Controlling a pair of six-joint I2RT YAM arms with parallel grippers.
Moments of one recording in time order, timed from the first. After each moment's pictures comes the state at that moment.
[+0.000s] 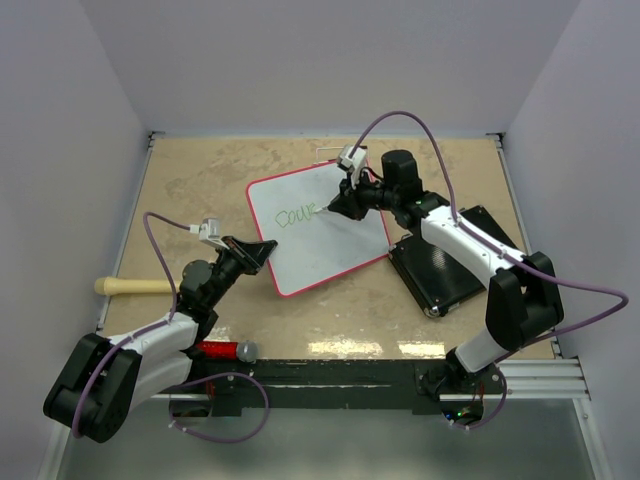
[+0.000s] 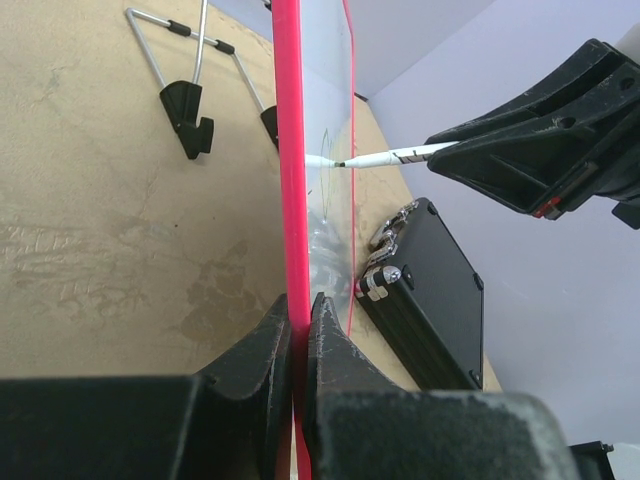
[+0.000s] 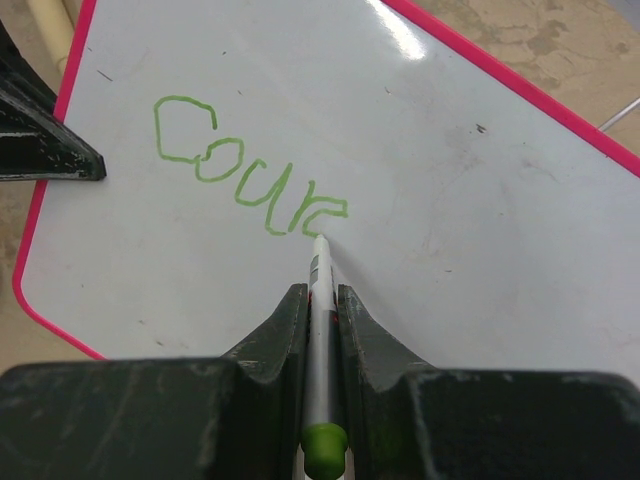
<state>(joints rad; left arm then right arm) -0.38 1.05 0.12 0.94 0.18 -0.81 0.48 1.57 1.19 -0.08 -0.59 -0.19</state>
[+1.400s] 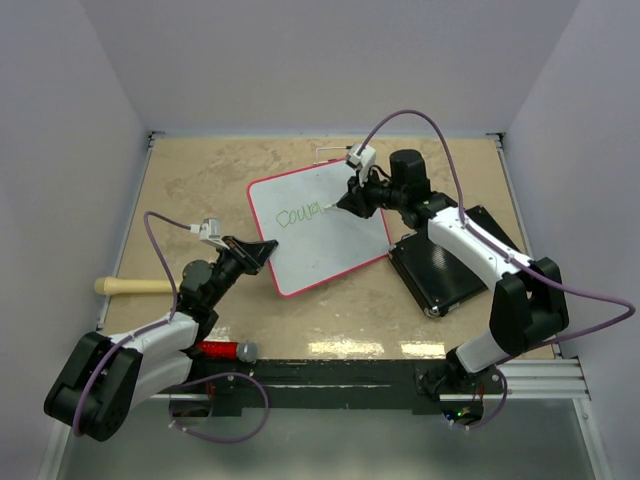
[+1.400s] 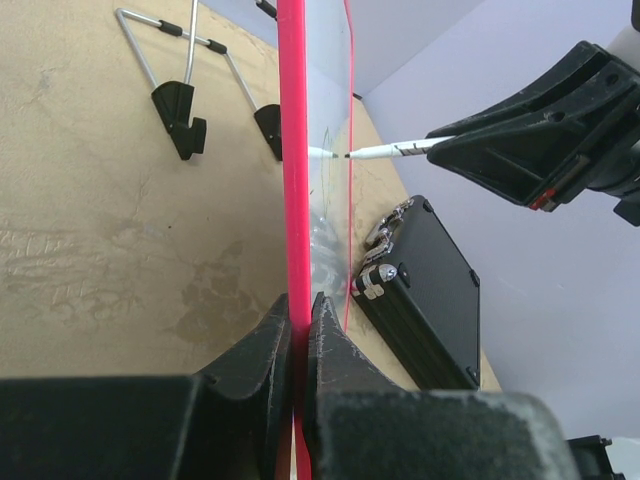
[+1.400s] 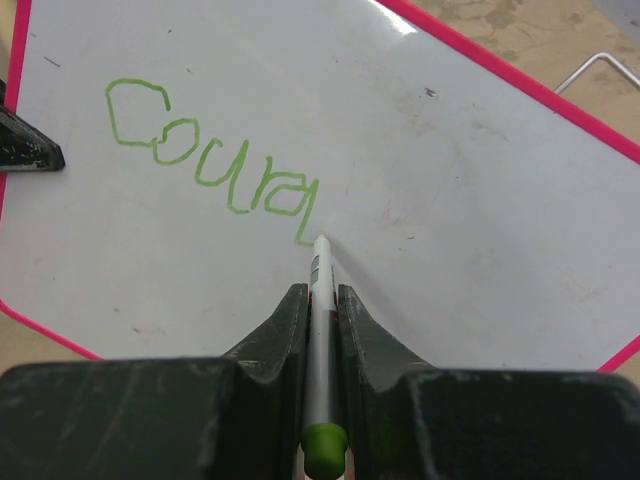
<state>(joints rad) -0.38 1.06 0.12 0.96 0.19 -0.81 0.45 1.53 1.16 -0.11 -0.54 -0.19</state>
